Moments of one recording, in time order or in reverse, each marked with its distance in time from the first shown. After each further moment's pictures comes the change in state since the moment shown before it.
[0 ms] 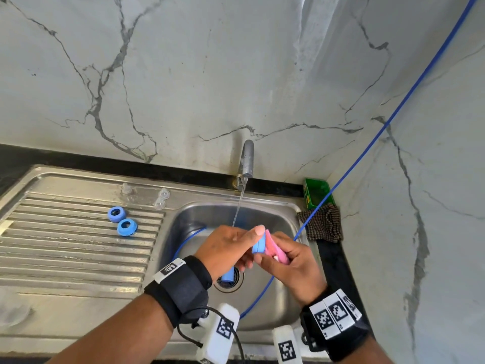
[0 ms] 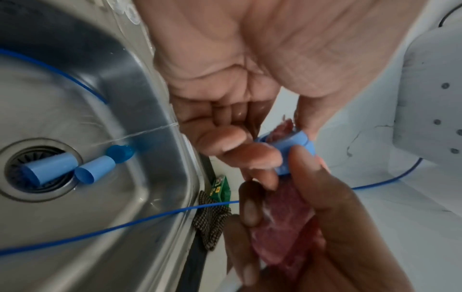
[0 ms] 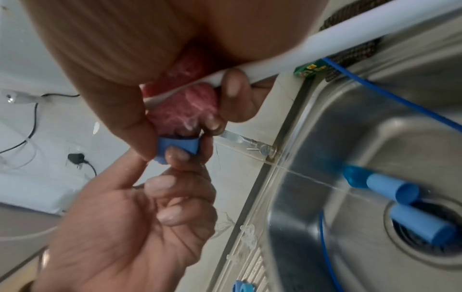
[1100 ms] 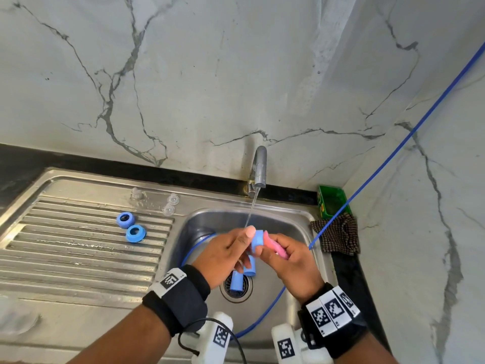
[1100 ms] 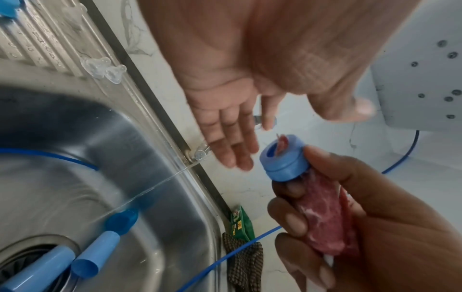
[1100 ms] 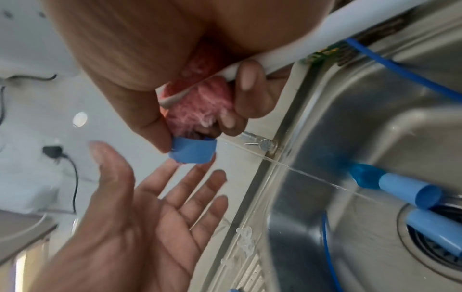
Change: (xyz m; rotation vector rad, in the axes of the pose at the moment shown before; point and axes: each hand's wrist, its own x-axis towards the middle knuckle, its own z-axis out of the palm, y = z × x) left_hand 0.019 -0.028 -0.030 0.066 0.053 0.073; right_hand 0.043 0.018 0.012 -0.121 0.025 0.123
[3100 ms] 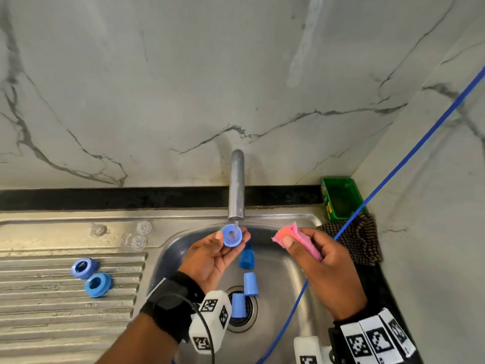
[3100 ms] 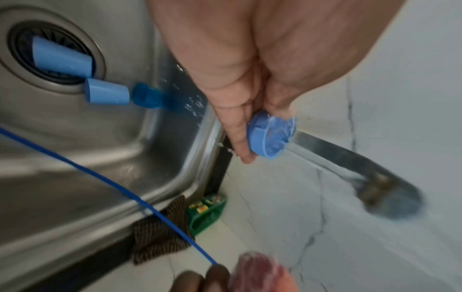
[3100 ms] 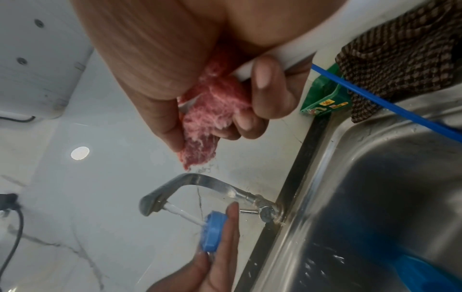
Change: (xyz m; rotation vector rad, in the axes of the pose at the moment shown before) left_hand 0.130 -0.060 -0.013 -1.042 0.224 -0.348; right_hand 0.071 0.035 -0.060 0.031 0.298 0.153
